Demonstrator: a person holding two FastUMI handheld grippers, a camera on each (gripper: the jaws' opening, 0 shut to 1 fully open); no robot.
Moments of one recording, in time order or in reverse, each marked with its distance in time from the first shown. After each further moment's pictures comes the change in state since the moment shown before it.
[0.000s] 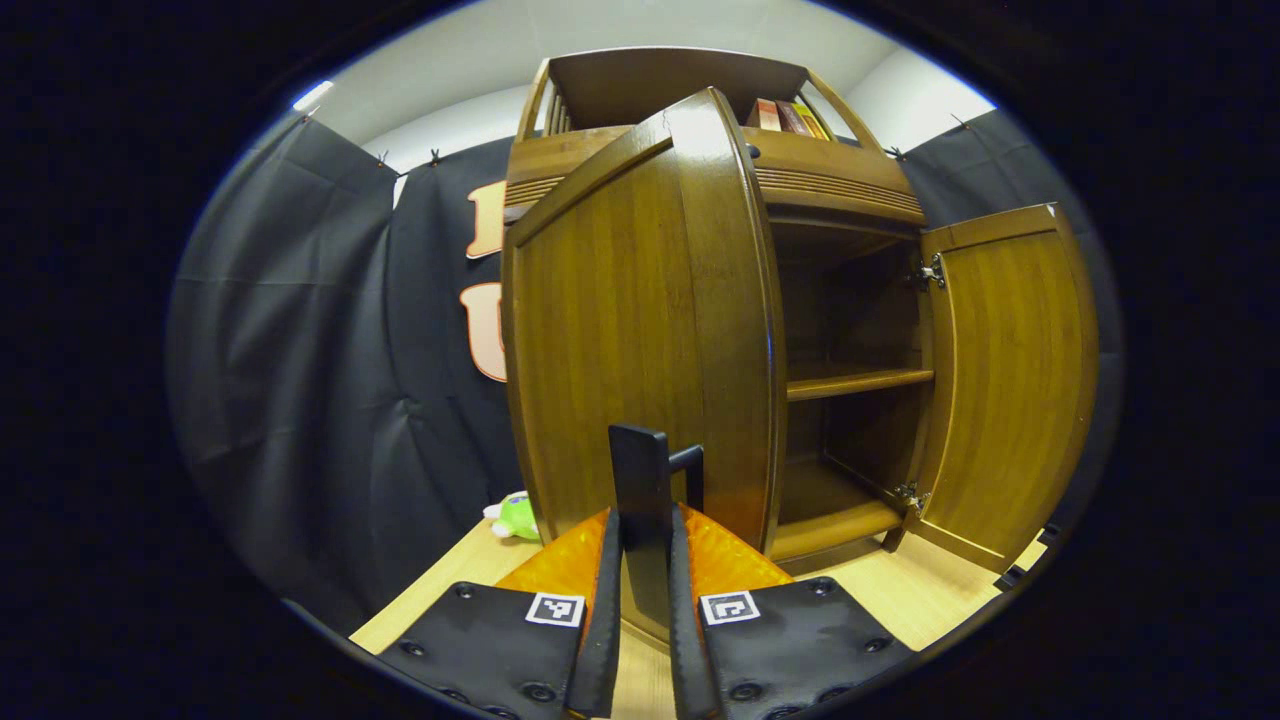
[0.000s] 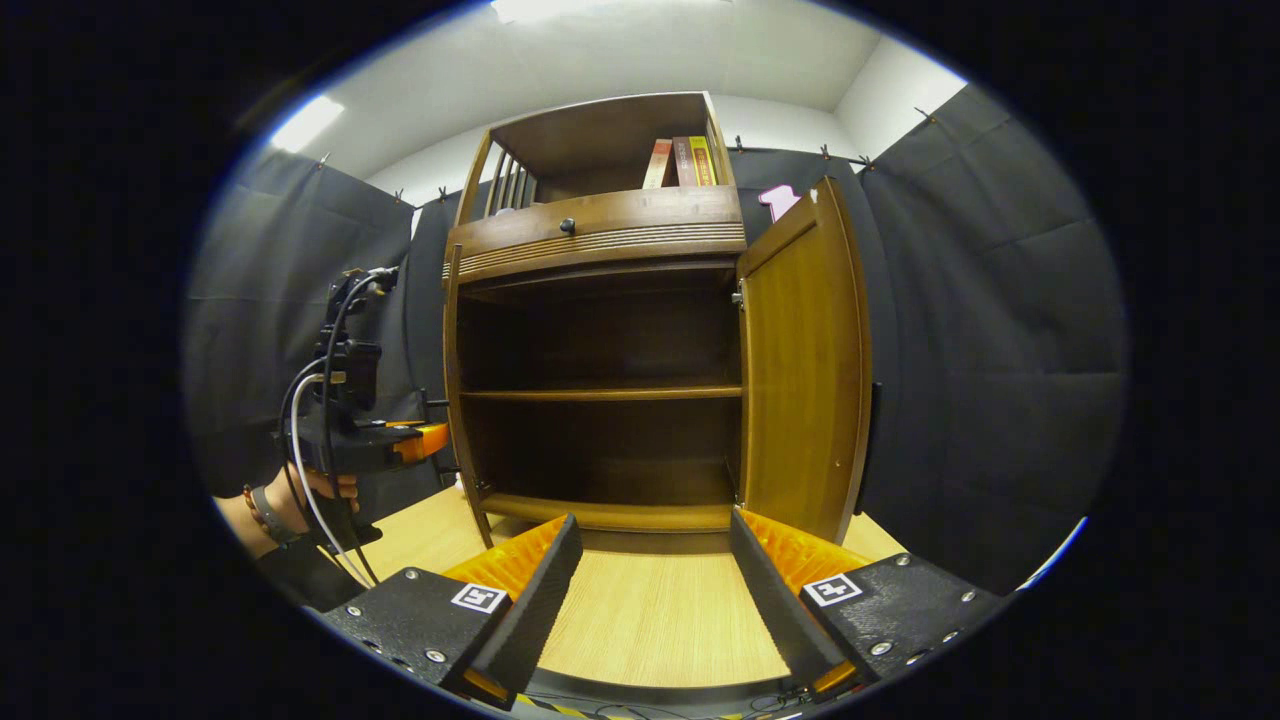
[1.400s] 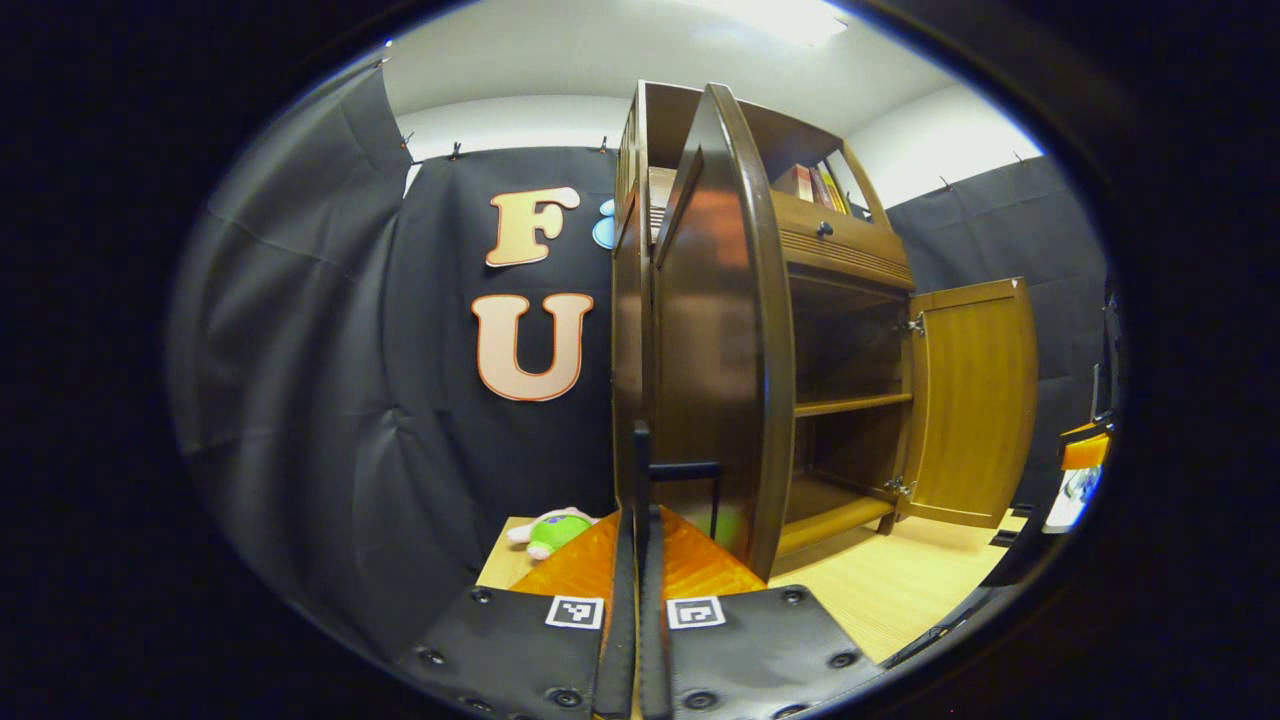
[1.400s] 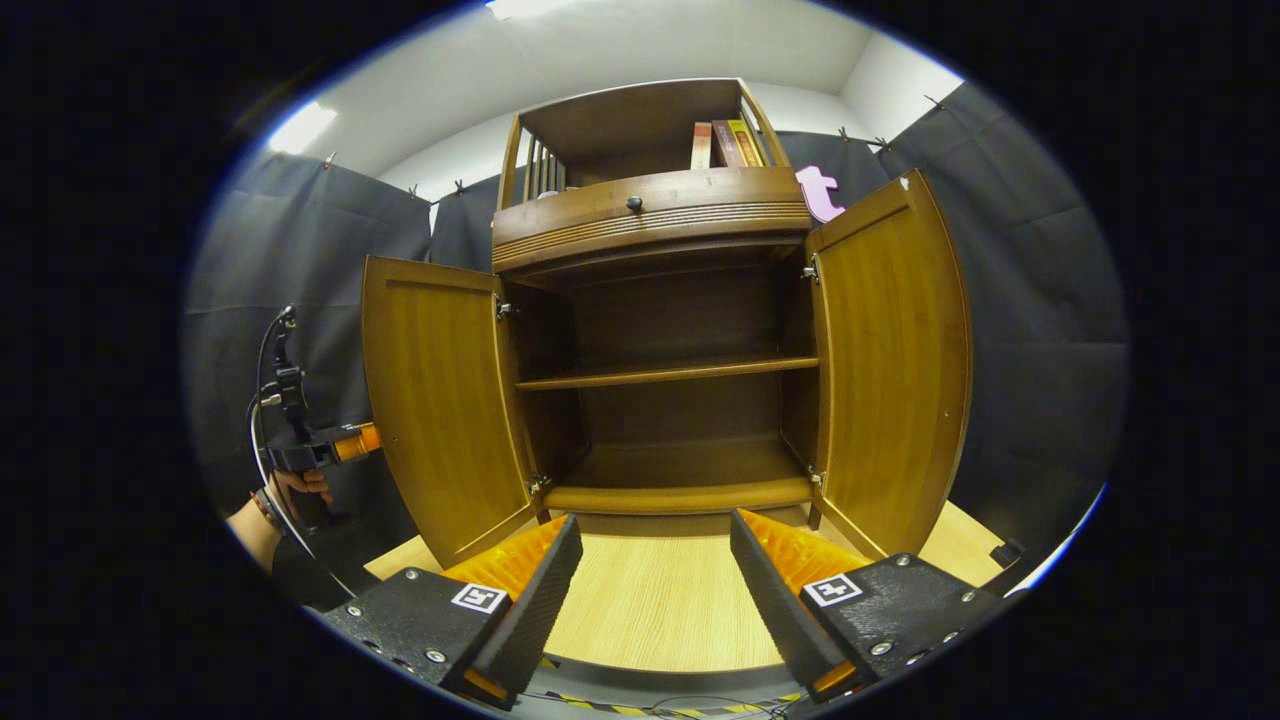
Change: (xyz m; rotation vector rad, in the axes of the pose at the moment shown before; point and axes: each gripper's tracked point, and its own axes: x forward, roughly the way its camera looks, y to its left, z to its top) left arm -0.033 0.196 -0.020 -0.096 -0.100 -0.275; right arm -0.001 0.106 -0.009 0.074 0.051 0.030
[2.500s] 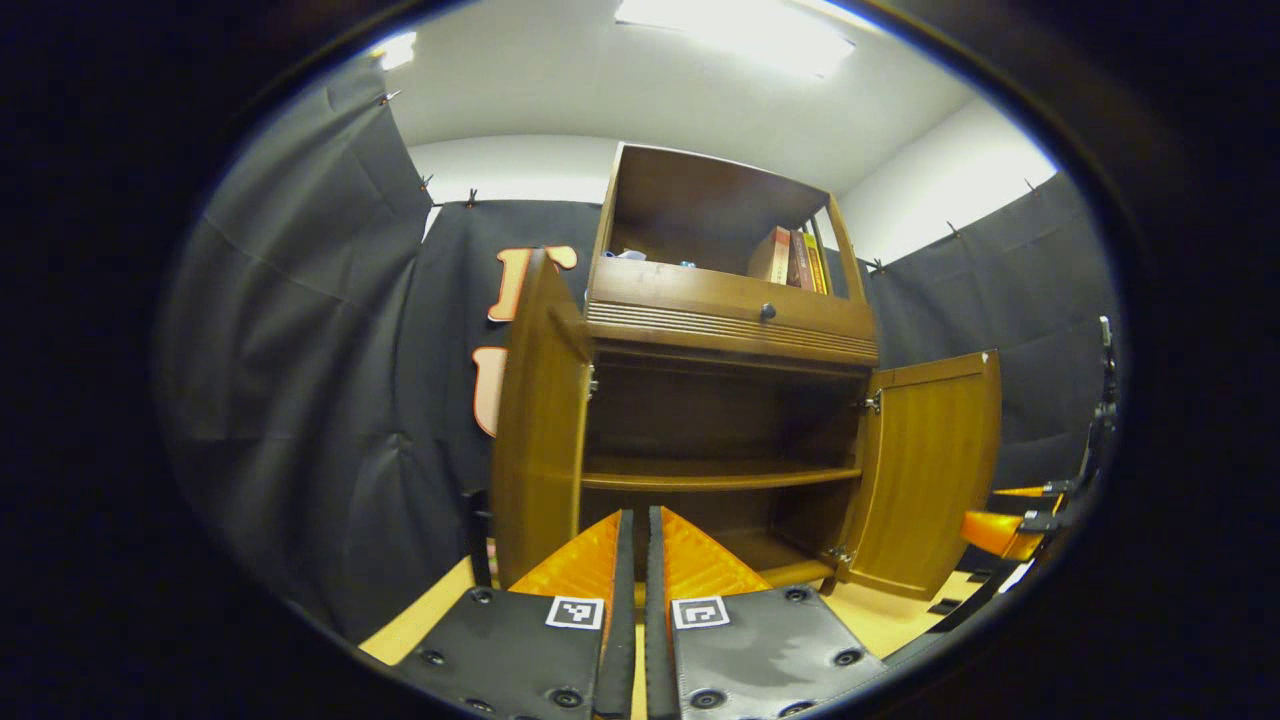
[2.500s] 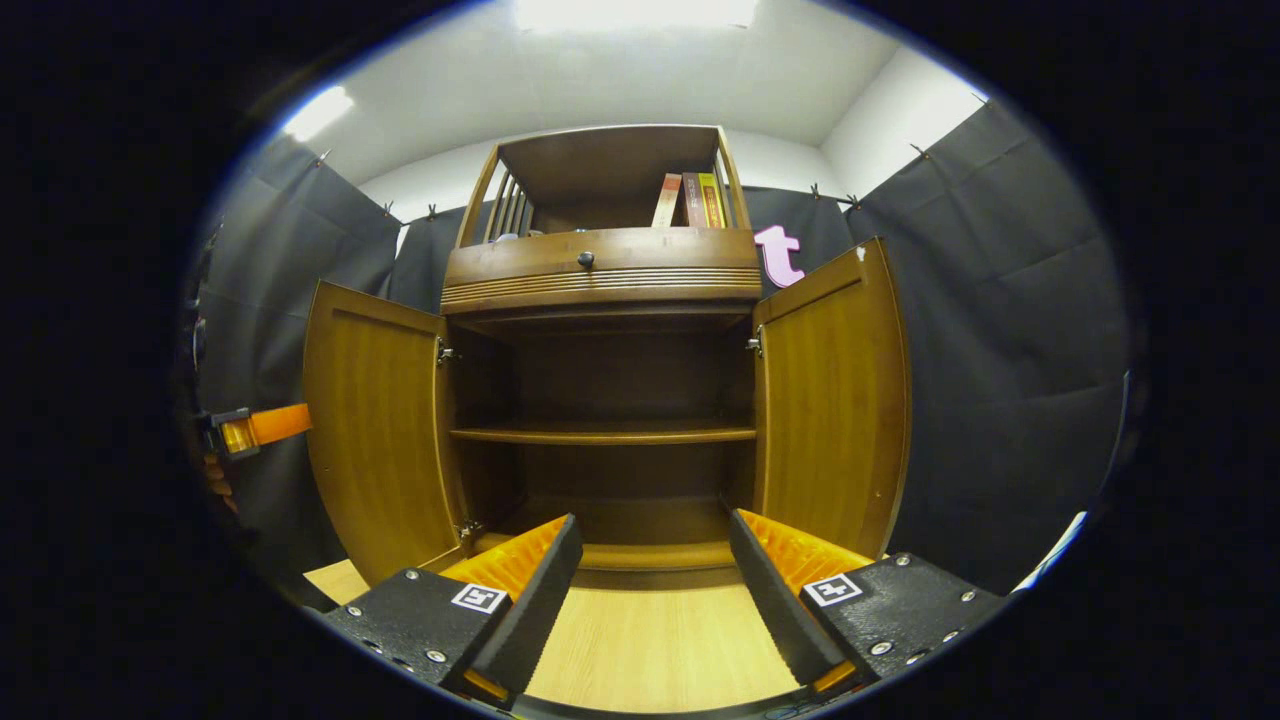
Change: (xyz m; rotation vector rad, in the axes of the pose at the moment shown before) left arm -0.043 -0.147 0.079 -0.048 -0.140 0.124; right arm 0.015 -0.064 0.049 -0.104 -0.175 -0.148
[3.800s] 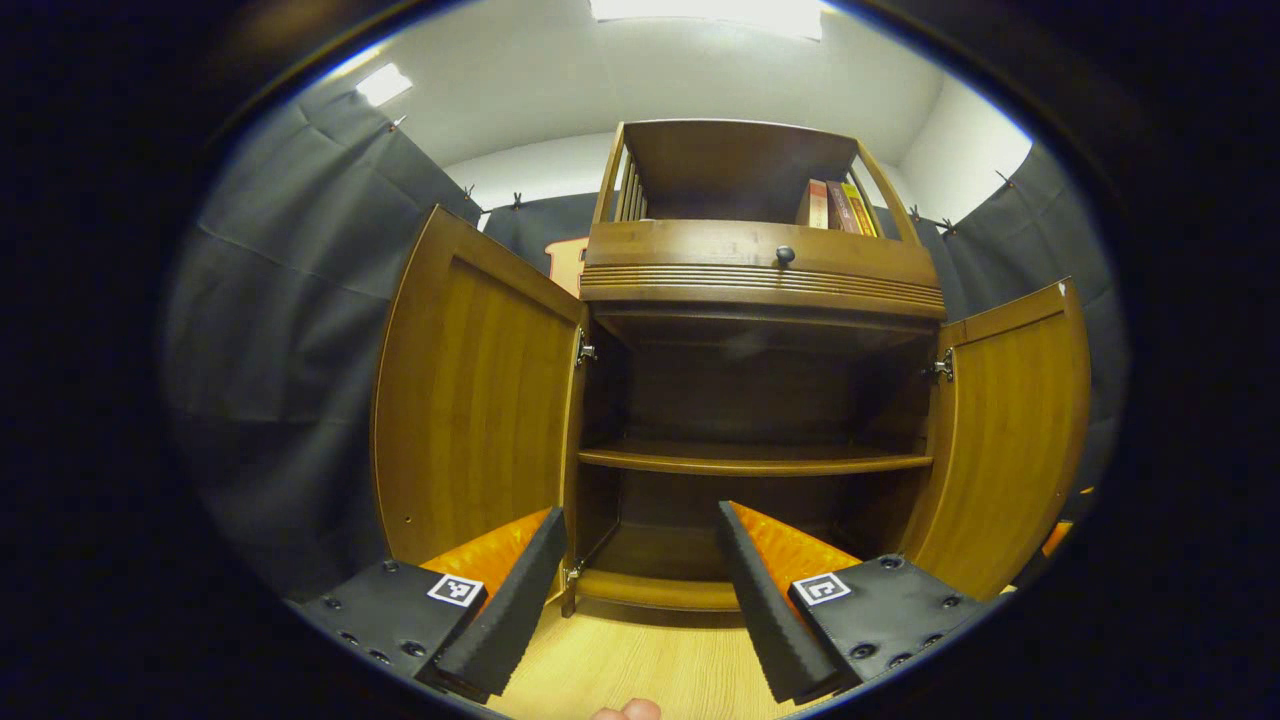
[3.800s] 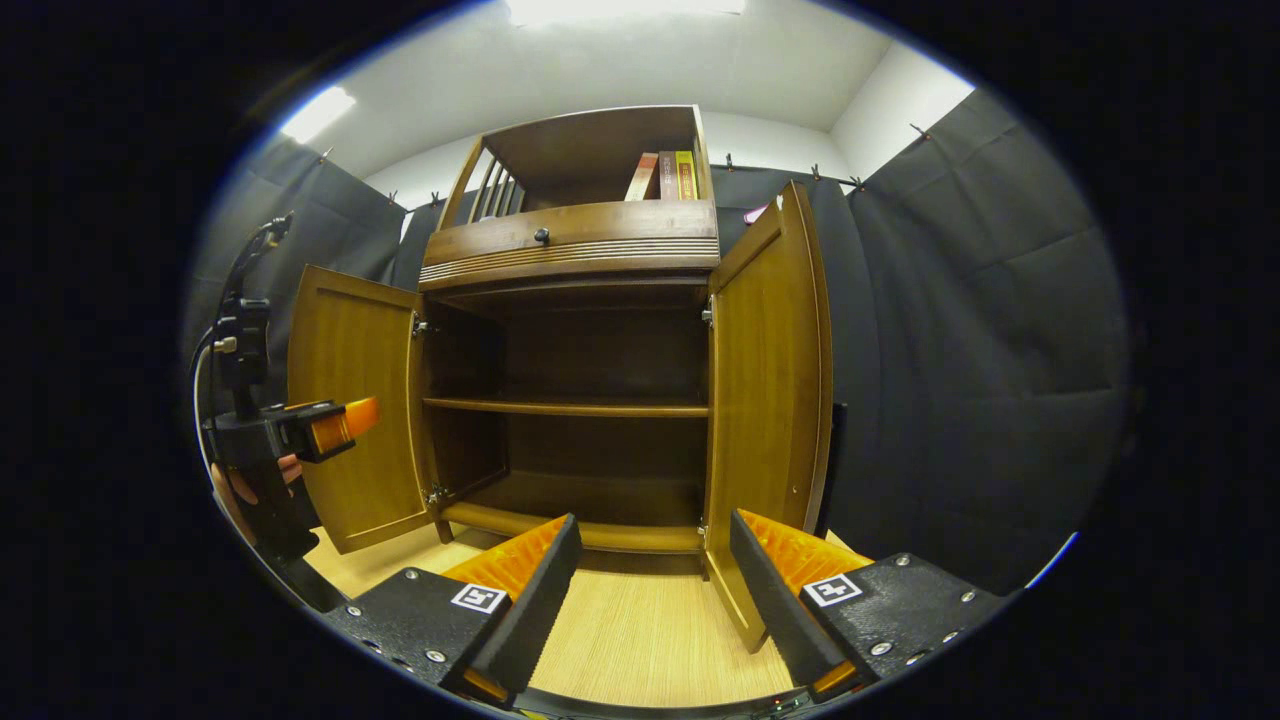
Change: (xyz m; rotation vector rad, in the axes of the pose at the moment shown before) left arm 0.058 -0.070 -0.049 0.072 0.002 0.281; right arm 0.007 -0.089 -0.037 -0.002 0.059 0.064
